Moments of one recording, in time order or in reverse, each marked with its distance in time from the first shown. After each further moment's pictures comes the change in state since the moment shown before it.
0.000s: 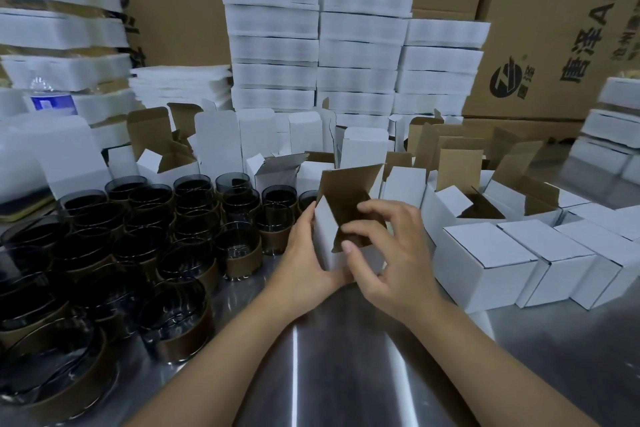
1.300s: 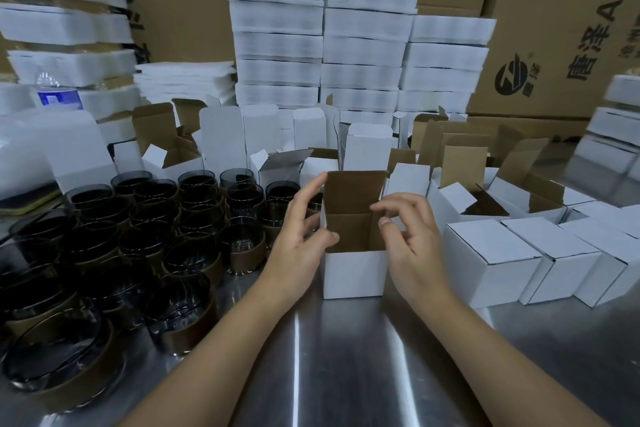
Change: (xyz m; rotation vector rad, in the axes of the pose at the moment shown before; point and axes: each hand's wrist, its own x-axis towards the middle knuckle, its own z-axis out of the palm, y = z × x) left_hand -0.007 0.022 -0.006 -0.305 0.095 0.243; right_hand 0.002 0.008 -0.003 0.361 -0.024 0.467
